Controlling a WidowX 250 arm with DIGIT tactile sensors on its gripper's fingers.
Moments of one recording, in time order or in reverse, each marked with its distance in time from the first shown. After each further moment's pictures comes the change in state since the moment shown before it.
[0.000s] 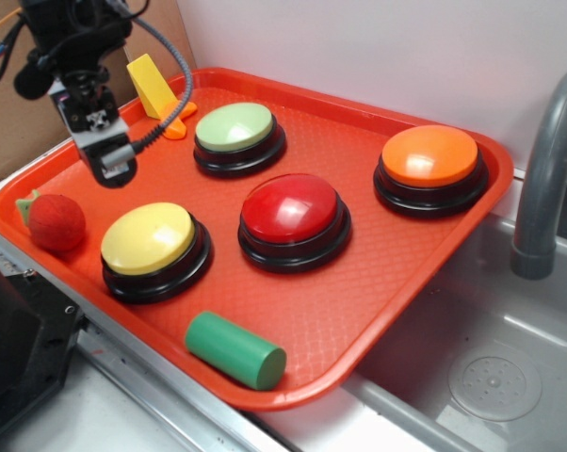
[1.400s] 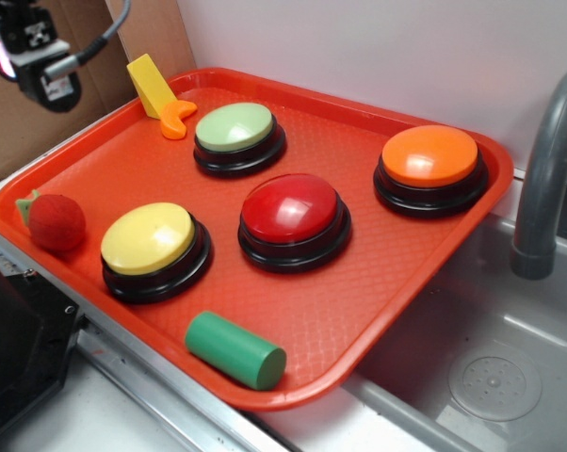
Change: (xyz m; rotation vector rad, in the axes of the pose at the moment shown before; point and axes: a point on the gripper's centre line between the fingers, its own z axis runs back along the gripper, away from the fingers) arm -0.013 0.033 0.034 -0.091 0.027 0.178
